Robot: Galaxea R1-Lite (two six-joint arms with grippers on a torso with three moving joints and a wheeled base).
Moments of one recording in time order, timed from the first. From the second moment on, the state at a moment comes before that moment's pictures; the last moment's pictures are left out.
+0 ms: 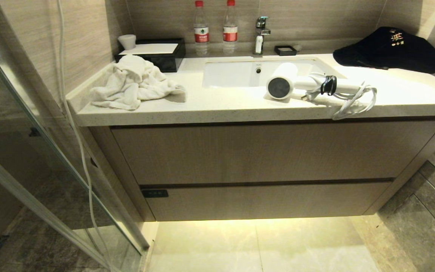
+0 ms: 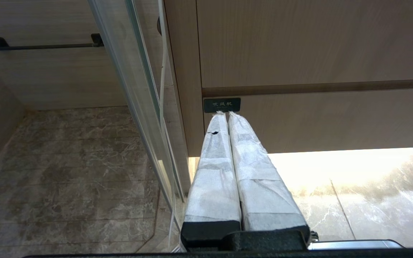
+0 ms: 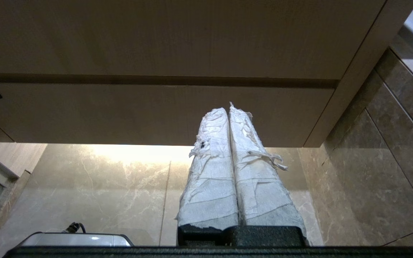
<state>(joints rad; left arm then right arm) 0.00 0.00 0.00 0.00 0.00 0.00 0.00 0.00 0.00 0.00 0.01 -0.05</state>
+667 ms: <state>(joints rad) 0.00 0.00 0.00 0.00 0.00 0.00 0.00 0.00 0.00 0.00 0.01 -0.06</state>
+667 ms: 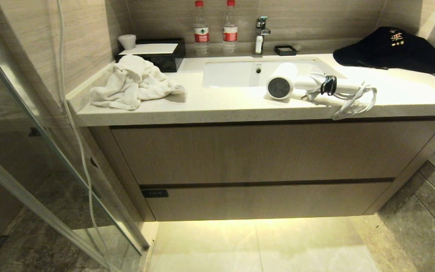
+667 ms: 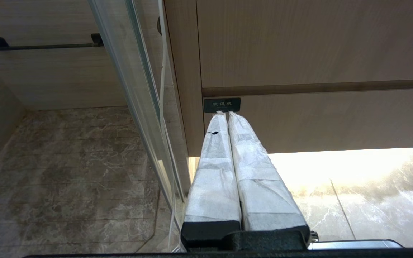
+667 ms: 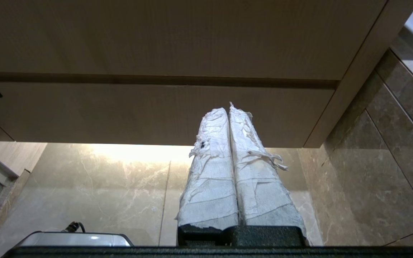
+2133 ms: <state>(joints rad) 0.00 0.00 0.00 0.00 0.00 0.00 0.02 0.60 -0.87 0.58 0.14 -0.07</state>
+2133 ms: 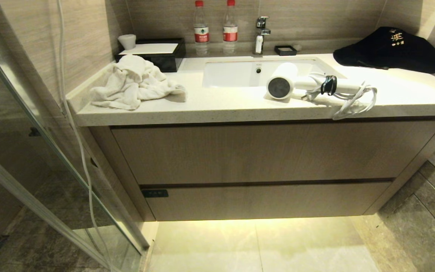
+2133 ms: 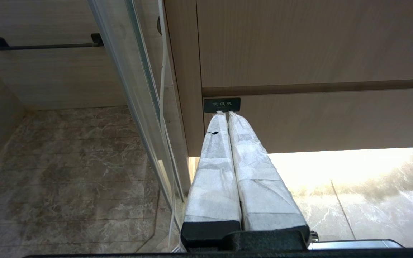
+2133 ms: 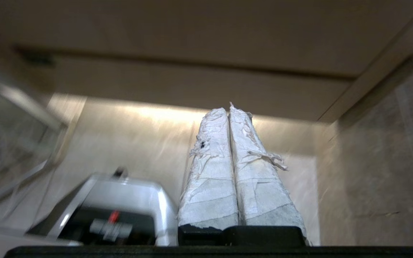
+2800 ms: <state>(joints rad) 0.00 0.00 0.00 0.00 0.00 0.00 0.22 1.46 -1.02 0.52 0.21 -0.22</state>
